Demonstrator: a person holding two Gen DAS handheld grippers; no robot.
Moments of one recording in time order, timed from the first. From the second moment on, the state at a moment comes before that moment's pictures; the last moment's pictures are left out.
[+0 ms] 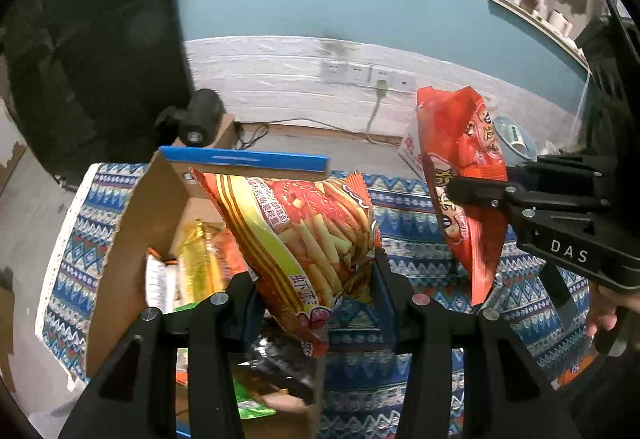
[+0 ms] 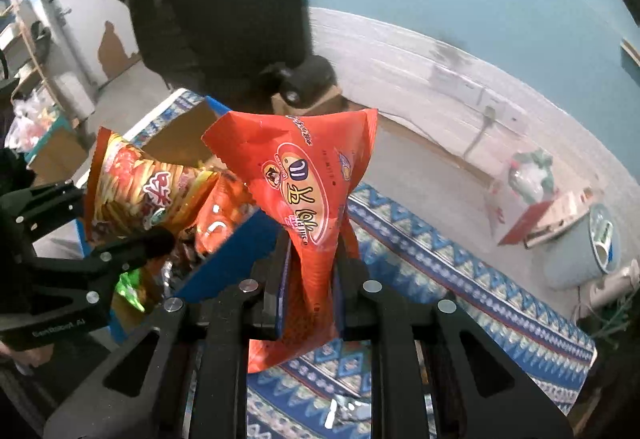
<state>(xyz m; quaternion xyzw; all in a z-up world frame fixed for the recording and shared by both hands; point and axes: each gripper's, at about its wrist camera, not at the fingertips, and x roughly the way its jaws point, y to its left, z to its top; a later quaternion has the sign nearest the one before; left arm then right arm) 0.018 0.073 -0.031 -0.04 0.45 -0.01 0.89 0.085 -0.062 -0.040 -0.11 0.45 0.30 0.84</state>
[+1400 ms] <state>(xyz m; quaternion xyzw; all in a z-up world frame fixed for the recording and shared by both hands) -0.005 0.207 -0.060 -0.10 0.47 0.11 0.87 0.091 0.100 -0.074 -0.13 0.48 0.38 0.78</state>
